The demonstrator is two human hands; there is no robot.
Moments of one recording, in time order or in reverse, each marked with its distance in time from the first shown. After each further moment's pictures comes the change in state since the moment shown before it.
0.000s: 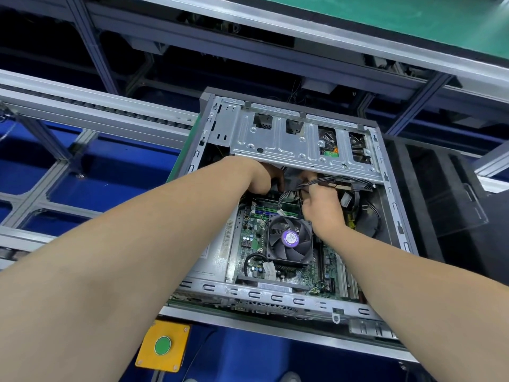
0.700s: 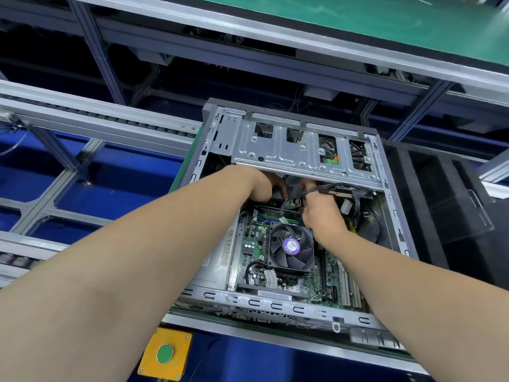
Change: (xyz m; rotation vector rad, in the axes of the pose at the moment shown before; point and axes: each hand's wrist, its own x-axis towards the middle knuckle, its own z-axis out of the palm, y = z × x) left_hand -0.003 0.001 -0.001 -0.093 0.003 0.109; right_hand 0.007 -0.003 0.000 -0.094 -0.096 -0.004
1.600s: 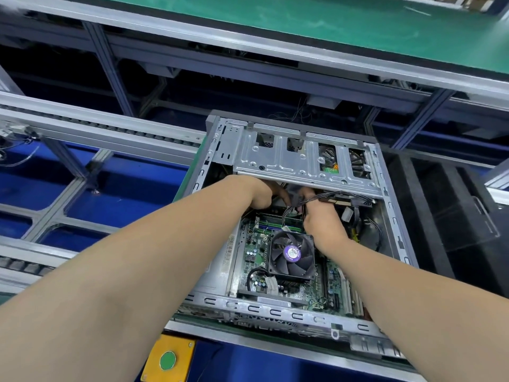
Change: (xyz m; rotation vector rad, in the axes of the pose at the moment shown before) left_hand -0.001 -0.003 -0.002 0.053 0.021 -0.002; right_hand -0.004 0.001 -0.003 0.063 -0.030 -0.037
